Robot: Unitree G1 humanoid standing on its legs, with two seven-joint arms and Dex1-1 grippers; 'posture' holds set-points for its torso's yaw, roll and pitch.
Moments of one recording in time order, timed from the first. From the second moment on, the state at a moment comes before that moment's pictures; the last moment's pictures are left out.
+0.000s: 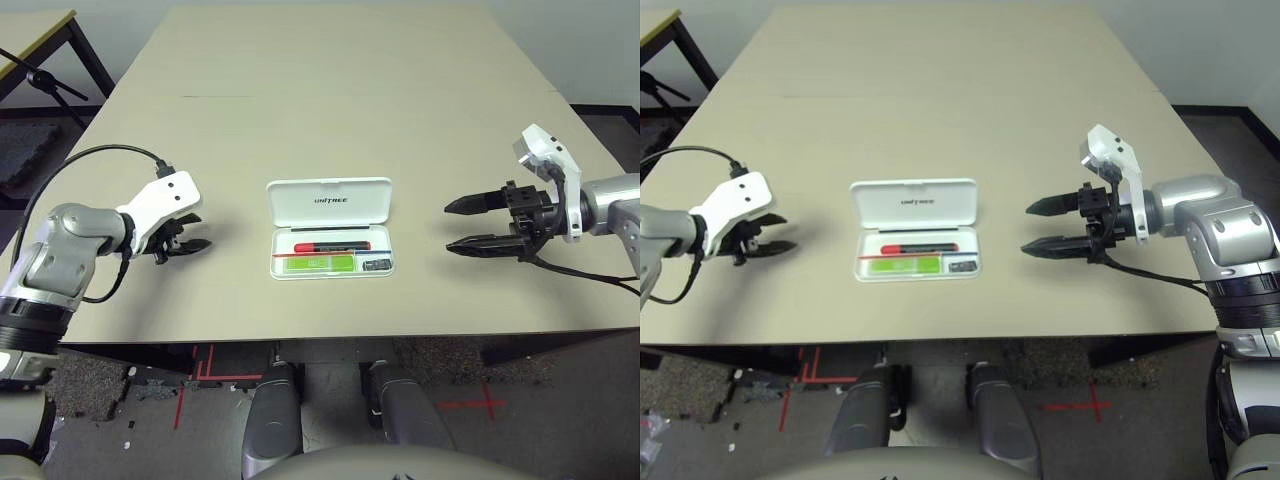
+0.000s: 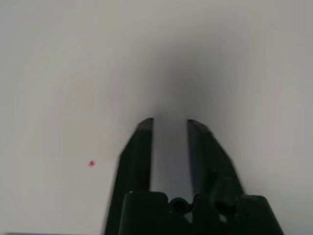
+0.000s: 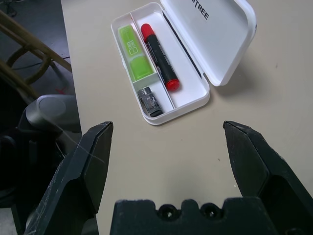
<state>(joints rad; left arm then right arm) -0.47 0.97 -0.14 0.24 0.01 0.30 -1.00 -0.56 -0.89 0.06 0.08 0.44 0.62 1.43</state>
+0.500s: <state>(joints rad) -0.61 0.66 -0.13 0.35 0.02 0.25 -0.83 -0.56 -0.88 0.06 0.08 0.44 0.61 1.41</state>
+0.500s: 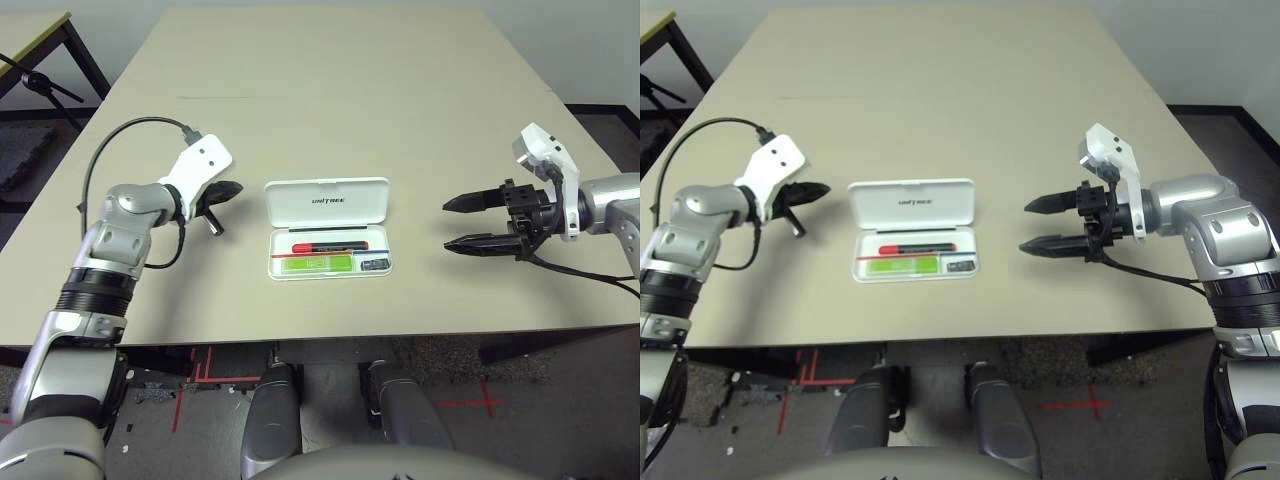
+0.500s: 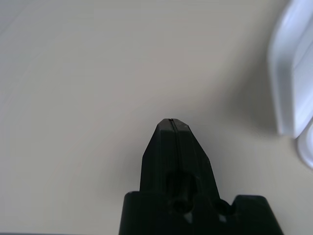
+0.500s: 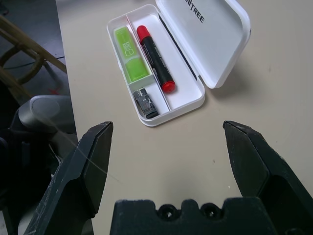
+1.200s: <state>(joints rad) -0.52 0.62 -0.14 0.10 -0.09 0.26 -1.03 -0.52 -0.89 0.06 0.03 0.44 0.61 1.38</state>
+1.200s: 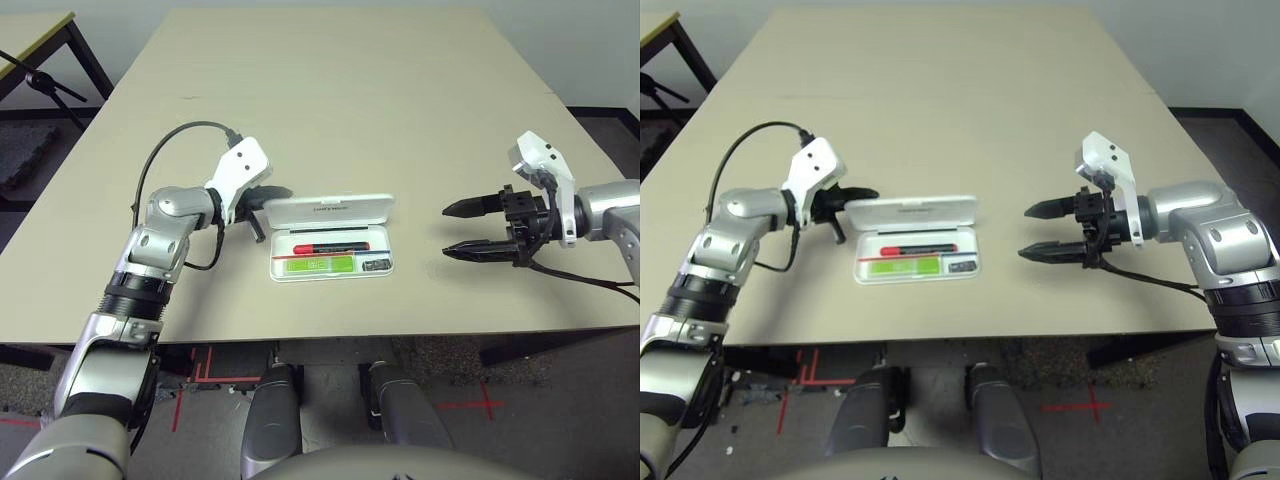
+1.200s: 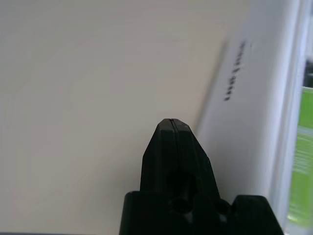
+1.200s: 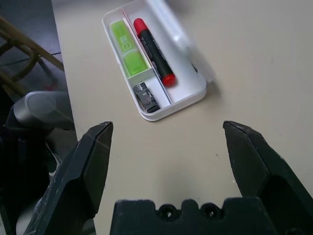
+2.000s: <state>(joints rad) -0.45 0.64 -0.30 -0.01 0.04 0.16 -1.03 -0.53 -0.87 0.10 0.04 0.39 0.59 1.37</state>
